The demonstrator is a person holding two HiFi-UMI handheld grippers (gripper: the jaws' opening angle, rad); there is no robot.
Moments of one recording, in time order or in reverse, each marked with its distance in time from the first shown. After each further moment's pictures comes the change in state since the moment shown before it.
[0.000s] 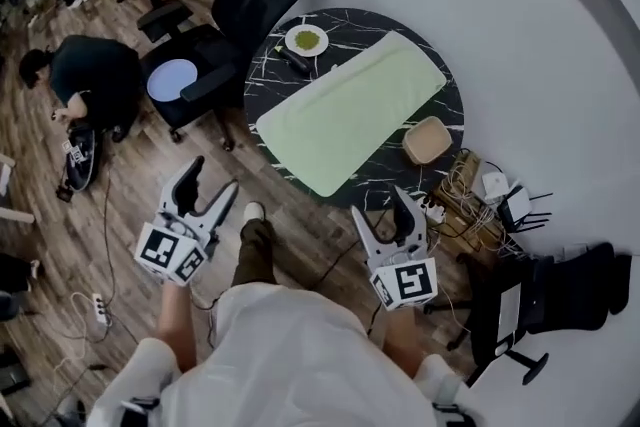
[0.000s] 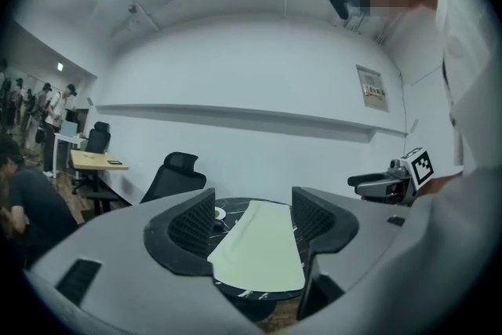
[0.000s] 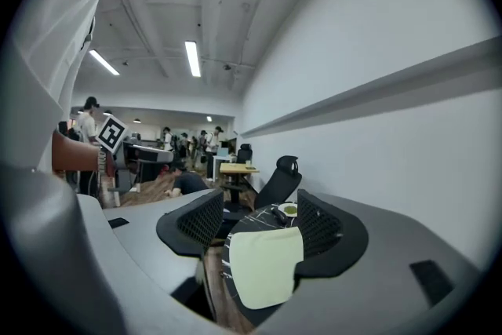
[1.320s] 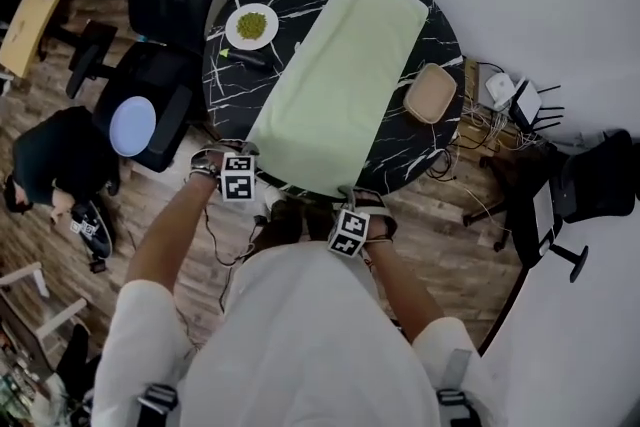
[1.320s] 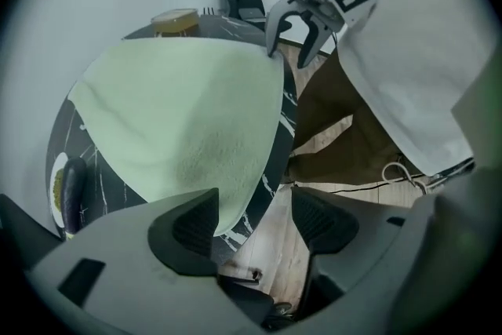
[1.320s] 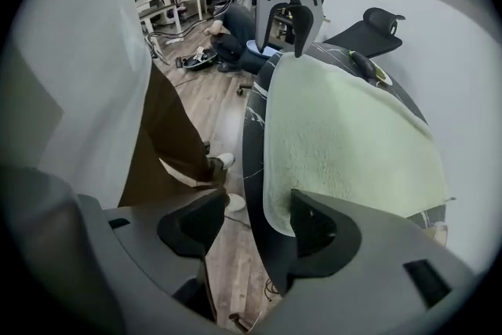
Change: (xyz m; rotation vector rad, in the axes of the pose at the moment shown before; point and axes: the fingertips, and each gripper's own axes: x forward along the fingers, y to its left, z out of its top) left arm 0.181 0.102 -0.321 1.106 1.226 -1.155; right arm 0.109 0.061 -0.335 -0.340 1.150 0.297
